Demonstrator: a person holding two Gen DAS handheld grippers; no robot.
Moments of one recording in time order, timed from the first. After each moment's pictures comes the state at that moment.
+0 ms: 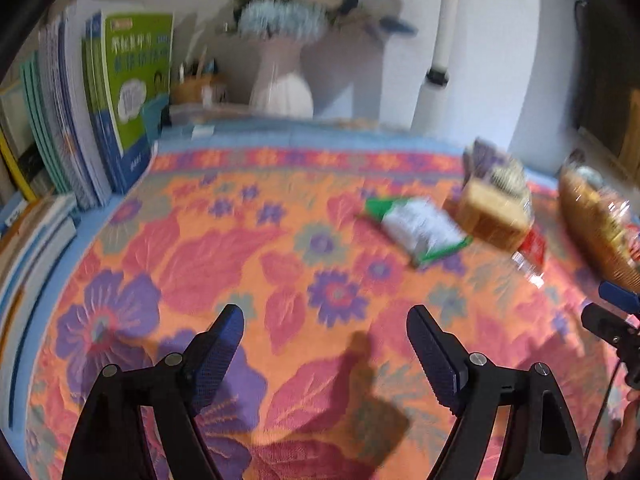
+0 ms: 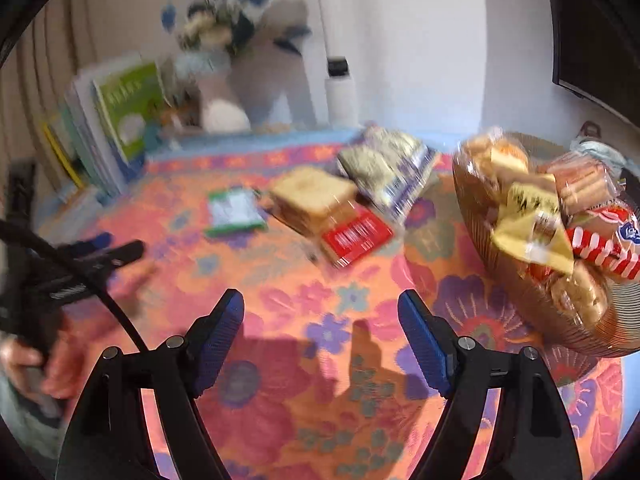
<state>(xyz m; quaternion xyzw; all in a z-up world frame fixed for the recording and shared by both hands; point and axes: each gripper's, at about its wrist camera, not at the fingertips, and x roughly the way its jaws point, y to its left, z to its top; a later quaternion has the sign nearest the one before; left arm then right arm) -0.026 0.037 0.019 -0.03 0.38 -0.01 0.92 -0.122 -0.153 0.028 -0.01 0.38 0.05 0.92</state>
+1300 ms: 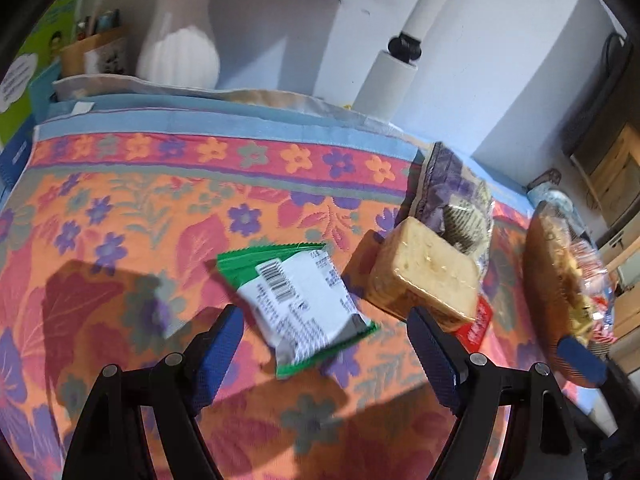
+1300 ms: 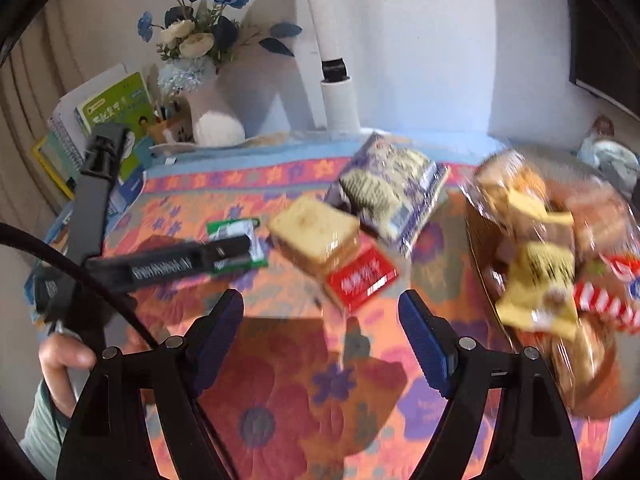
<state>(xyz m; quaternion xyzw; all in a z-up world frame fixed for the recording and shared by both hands) 0.082 -0.026 0.025 -0.11 0.46 -0.09 0.87 -0.077 -0.166 0.061 0.03 0.41 0.06 0.91</state>
